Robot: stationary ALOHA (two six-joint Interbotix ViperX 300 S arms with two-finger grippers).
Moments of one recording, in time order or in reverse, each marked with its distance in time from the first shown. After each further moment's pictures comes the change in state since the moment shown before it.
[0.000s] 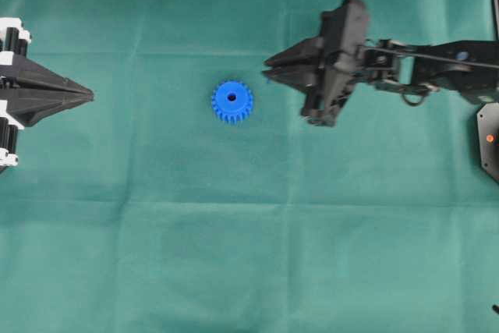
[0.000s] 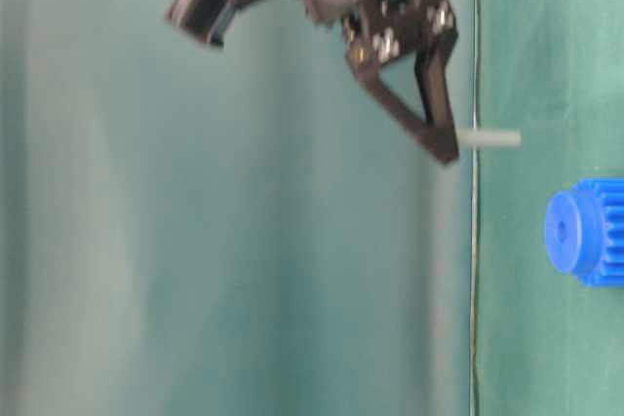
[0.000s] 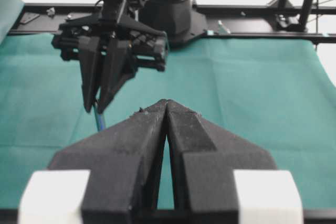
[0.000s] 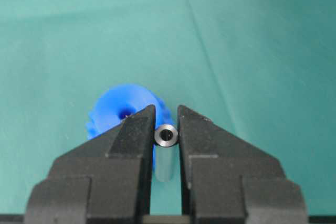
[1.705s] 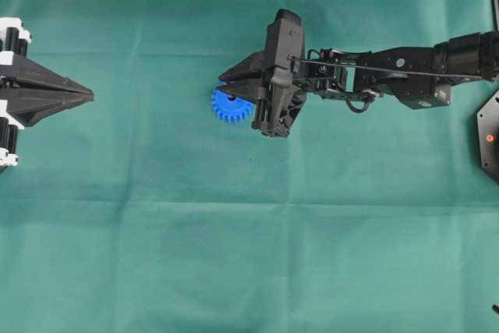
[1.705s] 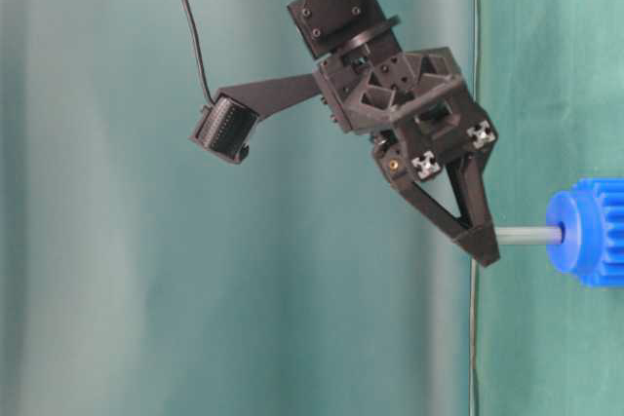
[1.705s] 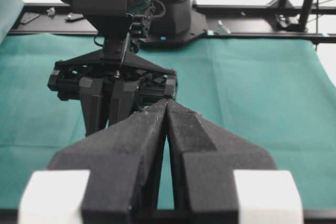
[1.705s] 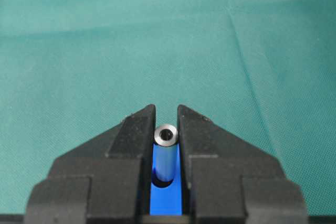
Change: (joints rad) left arm -0.002 0.000 0.000 -0.002 0.000 0.000; right arm 0.040 0.172 -0.196 -0.005 0.072 -0.002
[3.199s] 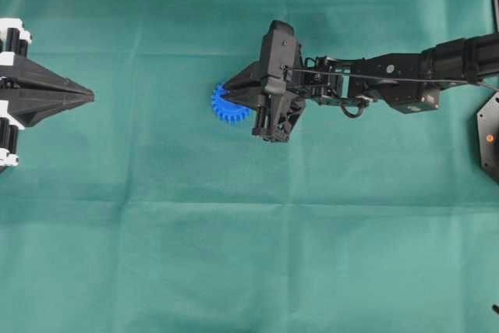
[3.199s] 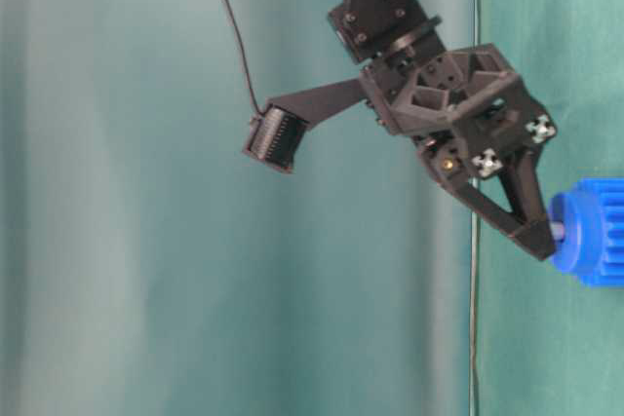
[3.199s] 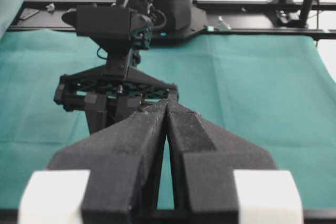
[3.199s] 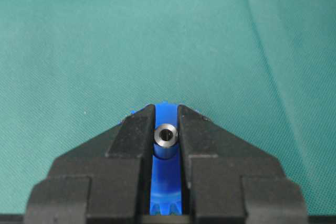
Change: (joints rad) left arm 0.002 0.002 0.000 0.000 0.012 0.000; right arm 0.005 0.074 0.002 -0.002 -0.014 0.000
